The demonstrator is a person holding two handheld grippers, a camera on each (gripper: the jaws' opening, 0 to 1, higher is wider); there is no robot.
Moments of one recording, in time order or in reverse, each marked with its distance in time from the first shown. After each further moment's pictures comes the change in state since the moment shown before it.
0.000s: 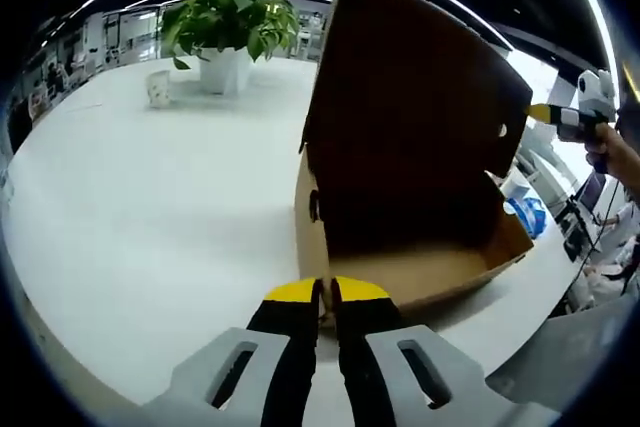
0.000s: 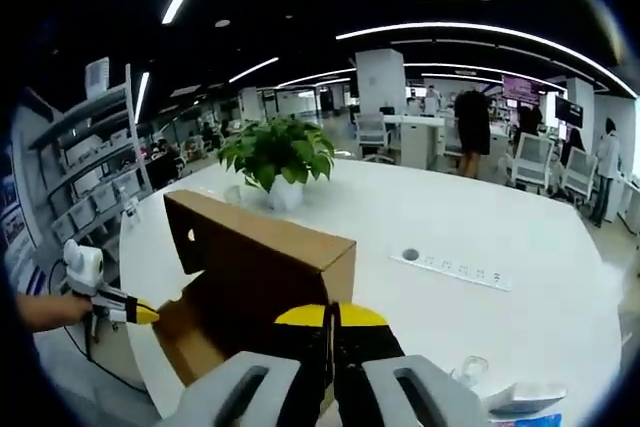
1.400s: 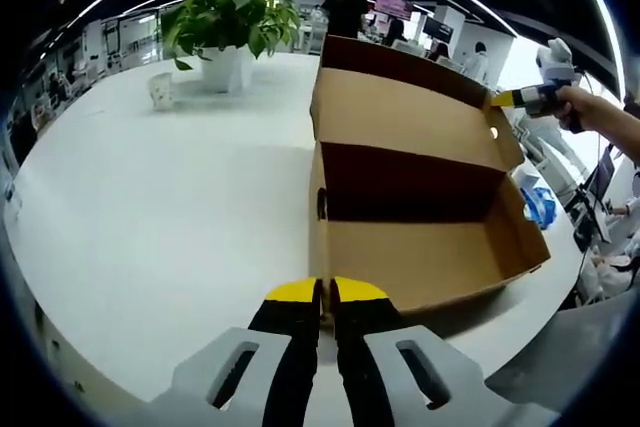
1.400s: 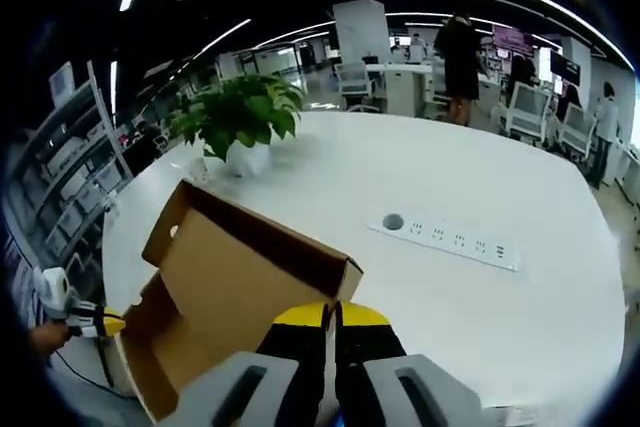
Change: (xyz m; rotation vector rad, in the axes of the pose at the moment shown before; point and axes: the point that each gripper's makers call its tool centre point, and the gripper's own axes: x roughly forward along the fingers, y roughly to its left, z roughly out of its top) left arm 0.002 0.006 0.002 0.038 0.038 0.046; right arm 0.067 -0.057 -0.007 0.086 0.209 -0.025
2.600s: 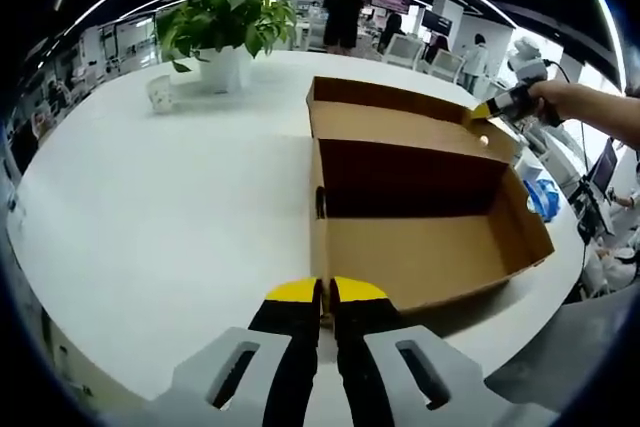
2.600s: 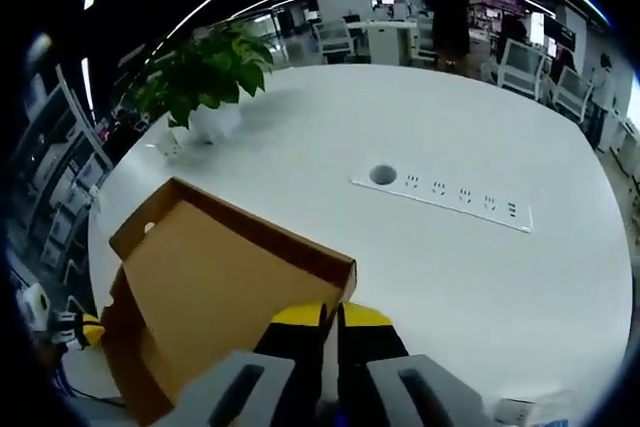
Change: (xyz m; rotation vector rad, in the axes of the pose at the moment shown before) left arm -0.001 0.002 0.001 0.027 0.019 0.018; right arm 0.057 -0.020 -0.032 0.092 0.186 -0.050
